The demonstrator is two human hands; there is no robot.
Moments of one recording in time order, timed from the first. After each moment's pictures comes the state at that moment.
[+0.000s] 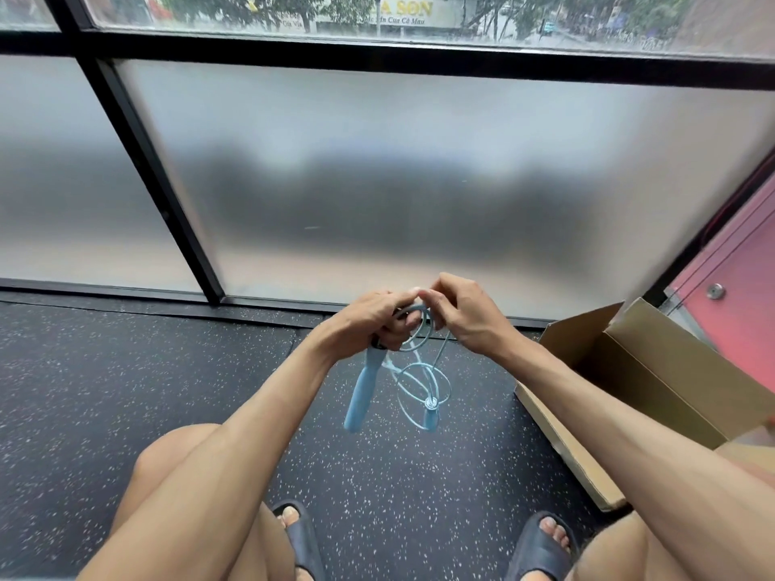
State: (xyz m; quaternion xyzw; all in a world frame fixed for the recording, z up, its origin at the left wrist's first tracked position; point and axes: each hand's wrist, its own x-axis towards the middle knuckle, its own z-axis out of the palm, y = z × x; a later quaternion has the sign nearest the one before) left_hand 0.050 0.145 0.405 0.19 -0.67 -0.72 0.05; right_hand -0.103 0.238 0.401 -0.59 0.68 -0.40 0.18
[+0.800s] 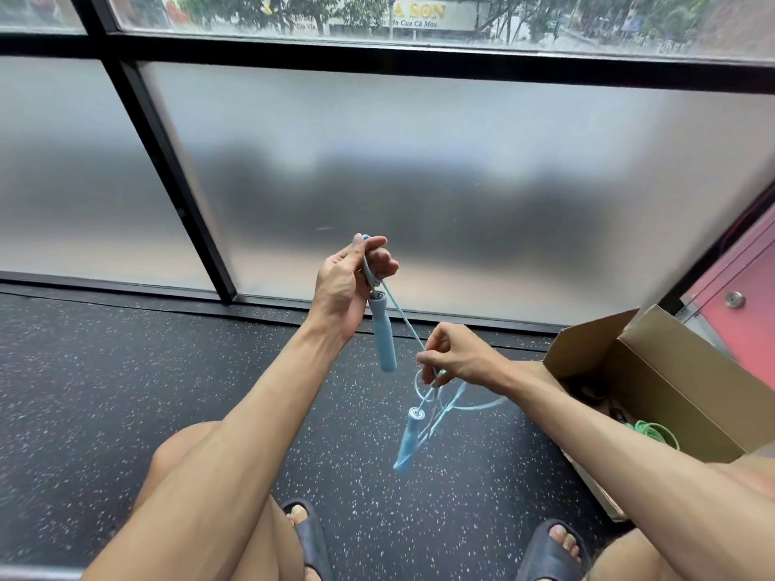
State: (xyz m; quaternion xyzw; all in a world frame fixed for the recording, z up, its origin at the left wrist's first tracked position) left_hand 0.060 0.112 0.412 0.19 -0.39 -0.78 0.44; right_hand -0.081 0.246 0.365 -0.49 0.70 -0.32 0.42
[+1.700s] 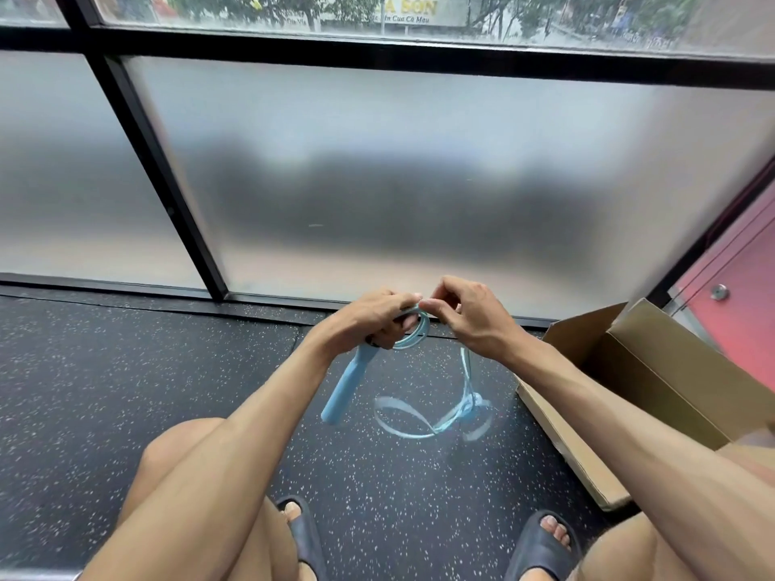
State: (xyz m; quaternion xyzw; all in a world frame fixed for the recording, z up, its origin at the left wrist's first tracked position) left_hand 0.050 0.143 0.407 0.26 -0.72 -0.65 0.05; right_hand -0.104 0.244 0.402 -0.62 0.69 -0.34 0.14
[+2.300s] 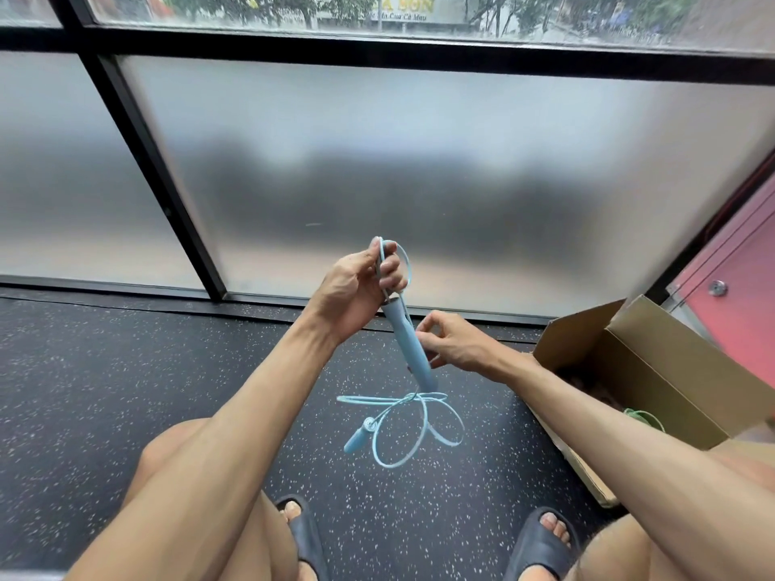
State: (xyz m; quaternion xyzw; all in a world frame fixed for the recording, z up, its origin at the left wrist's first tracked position) left_hand 0.050 0.128 0.415 0.11 -0.41 -0.86 0.29; right_hand -0.088 0.248 0.372 -0.46 0.69 -0.34 0.44
